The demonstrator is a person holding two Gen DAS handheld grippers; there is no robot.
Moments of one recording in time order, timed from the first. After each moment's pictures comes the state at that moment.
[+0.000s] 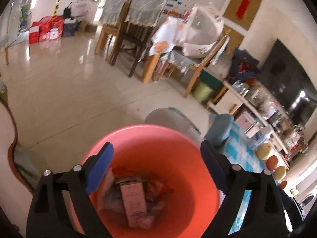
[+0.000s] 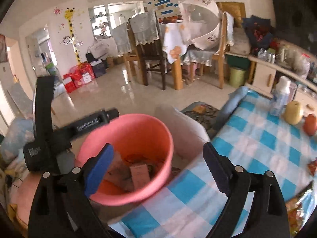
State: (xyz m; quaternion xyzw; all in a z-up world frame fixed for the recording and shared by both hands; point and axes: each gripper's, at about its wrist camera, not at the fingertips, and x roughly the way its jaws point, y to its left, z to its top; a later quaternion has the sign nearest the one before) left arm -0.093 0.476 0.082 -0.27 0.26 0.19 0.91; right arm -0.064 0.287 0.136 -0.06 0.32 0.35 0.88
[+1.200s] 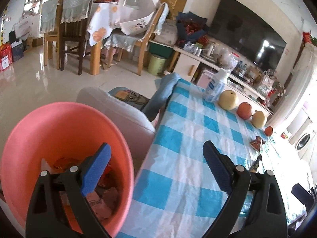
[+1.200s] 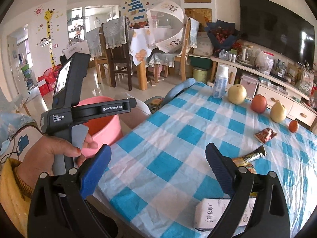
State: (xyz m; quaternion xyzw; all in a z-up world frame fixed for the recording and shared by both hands) left arm -0.047 0.341 0.074 -0.16 0.33 0.03 0.93; right arm -0.131 0.150 0.132 -0.06 0.31 0.25 0.92
